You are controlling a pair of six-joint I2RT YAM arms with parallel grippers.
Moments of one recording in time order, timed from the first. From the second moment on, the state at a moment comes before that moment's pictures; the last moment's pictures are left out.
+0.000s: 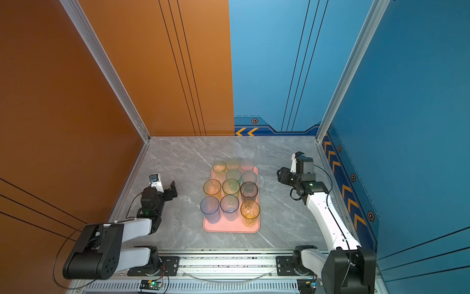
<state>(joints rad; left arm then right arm) 0.00 1.37 0.19 0.87 -0.17 -0.07 0.05 1.15 0.86 -0.44 -0.16 0.36</state>
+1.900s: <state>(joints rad) -0.11 1.58 0.28 1.04 -0.20 0.08 0.03 1.56 0.37 0.86 0.17 0.07</state>
